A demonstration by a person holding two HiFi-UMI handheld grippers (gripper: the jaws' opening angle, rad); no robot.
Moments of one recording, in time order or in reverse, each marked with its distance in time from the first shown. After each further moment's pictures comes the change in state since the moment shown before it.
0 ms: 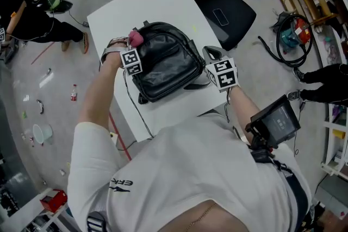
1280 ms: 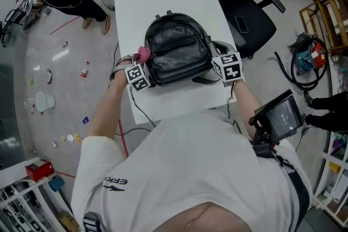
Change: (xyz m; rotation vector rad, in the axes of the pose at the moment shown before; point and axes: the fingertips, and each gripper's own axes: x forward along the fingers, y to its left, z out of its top) left arm -0.099 -0.140 -0.018 -0.414 0.013 -0.126; right arm 0.012 0.032 0.012 -0.064 -0.046 0.126
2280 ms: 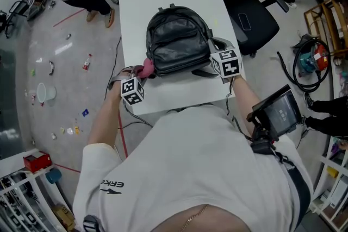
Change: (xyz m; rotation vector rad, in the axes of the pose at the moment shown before) left arm -0.070 -0.087 0.017 -0.030 -0.198 -0.141; right arm -0.002 0.016 -0.006 -0.011 -0.005 0.053
